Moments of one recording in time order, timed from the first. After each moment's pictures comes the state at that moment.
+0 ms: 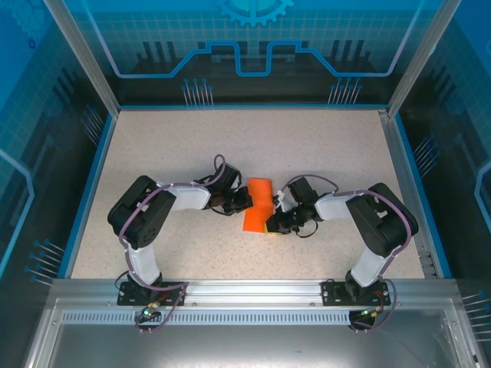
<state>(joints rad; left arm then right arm) -0.56 1.85 0.92 -0.05 0.39 -0.92 0.50 1.72 0.66 -0.12 -0.78 0.51</state>
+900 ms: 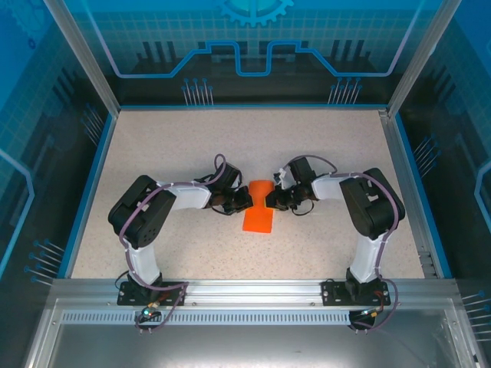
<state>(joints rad) -0.56 1.85 0.93 -0.08 0.39 -0.92 0.39 1.89 0.91 -0.14 -0.71 0.50</state>
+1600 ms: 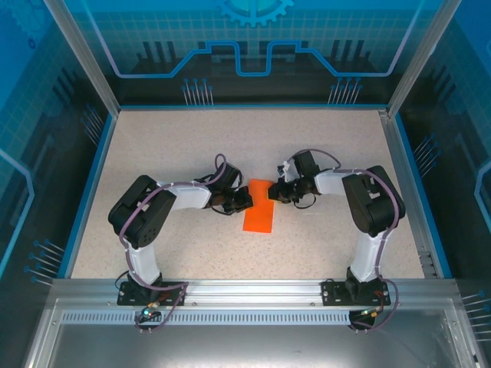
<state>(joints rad) -0.56 1.85 0.93 -0.08 0.39 -0.90 0.35 1.92 0.97 -0.15 -0.71 0.50</state>
